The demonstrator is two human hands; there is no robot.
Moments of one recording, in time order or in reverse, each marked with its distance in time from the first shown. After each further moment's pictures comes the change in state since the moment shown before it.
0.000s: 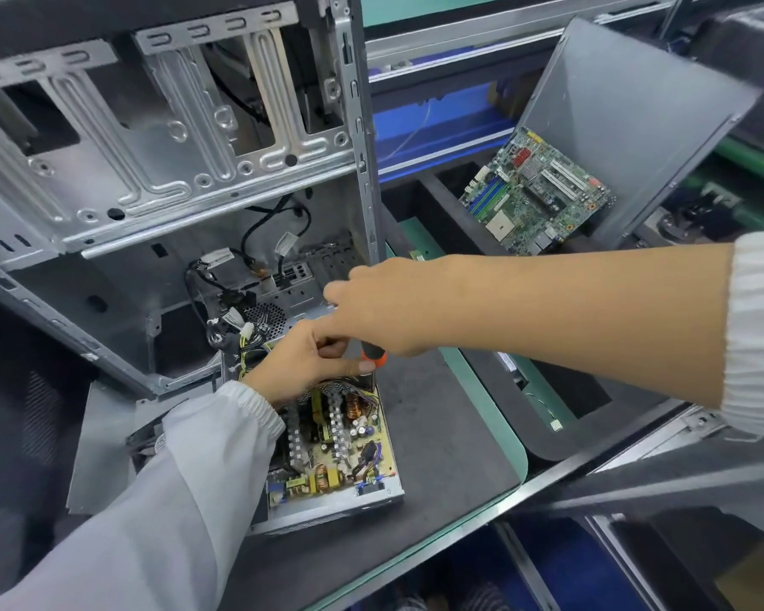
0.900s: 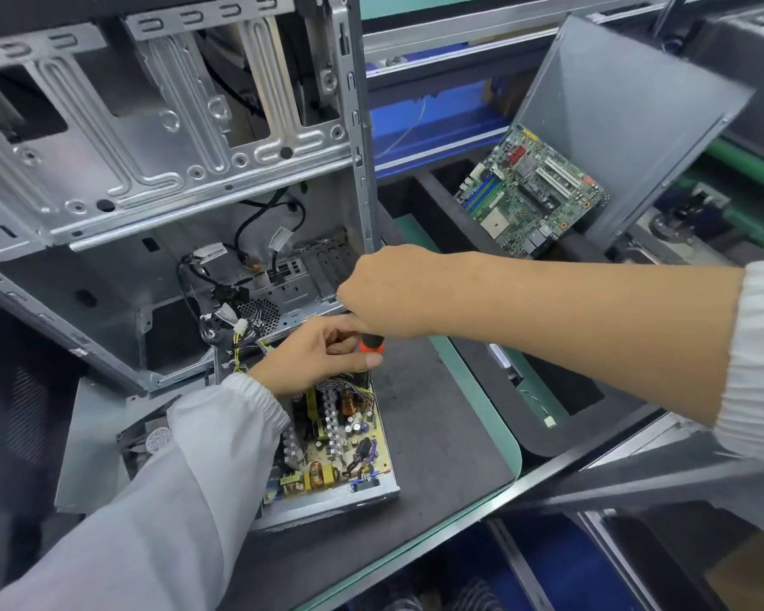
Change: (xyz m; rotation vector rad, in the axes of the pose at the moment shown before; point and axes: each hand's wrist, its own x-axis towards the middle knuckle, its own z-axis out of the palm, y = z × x) left_hand 0.009 -0.003 0.007 -0.043 -0.118 0.019; right_hand 0.000 0.003 0.006 0.076 0.061 0.182
